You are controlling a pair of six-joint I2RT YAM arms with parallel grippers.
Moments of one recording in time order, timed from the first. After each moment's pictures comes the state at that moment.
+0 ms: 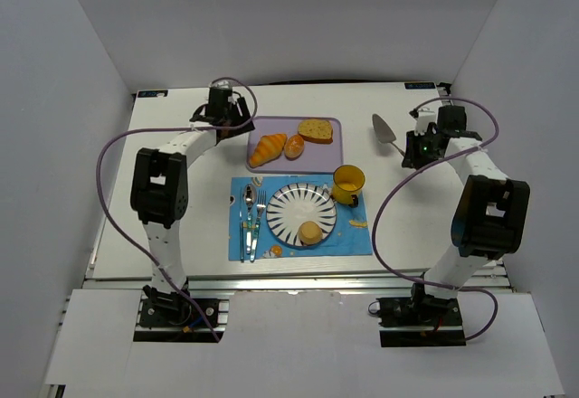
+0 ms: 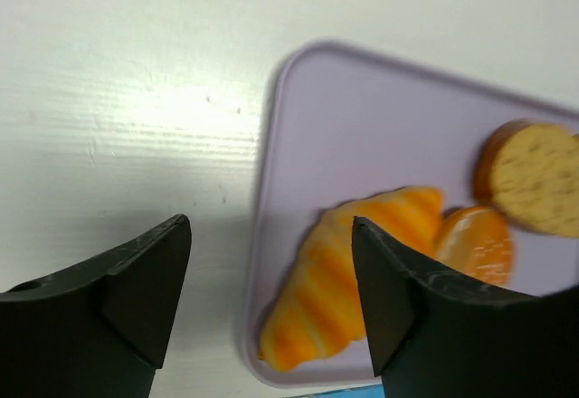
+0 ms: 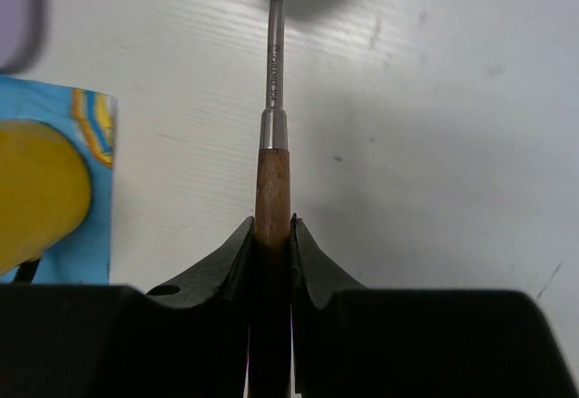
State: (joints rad) left arm -0.23 2.08 1.56 -0.20 -0.03 -0.44; right arm -0.11 1.70 1.24 -0.54 -0.40 -0.30
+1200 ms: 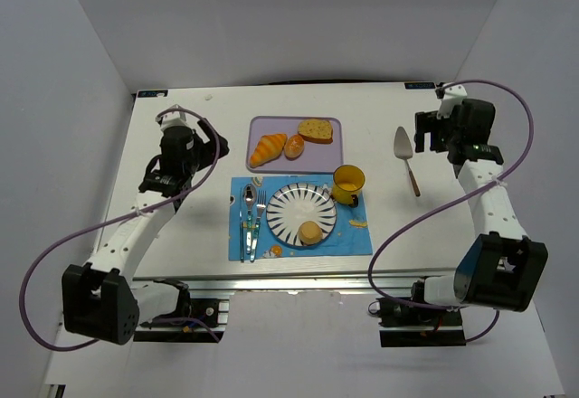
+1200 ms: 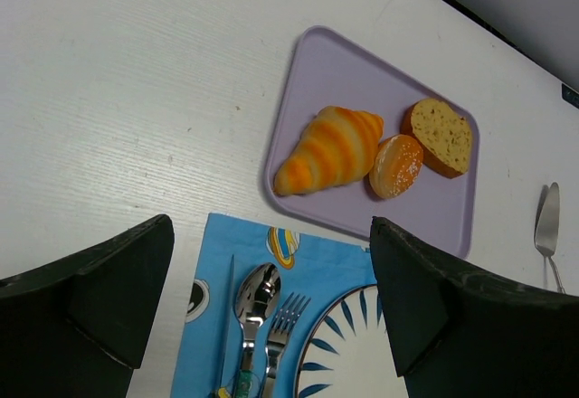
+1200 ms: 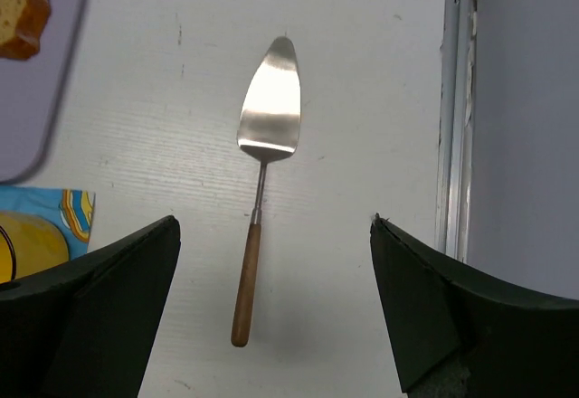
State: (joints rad) left arm -0.22 1.20 0.91 -0.14 -0.16 -0.59; right arm -0.12 1.34 1.10 -0.32 -0.18 -0.26
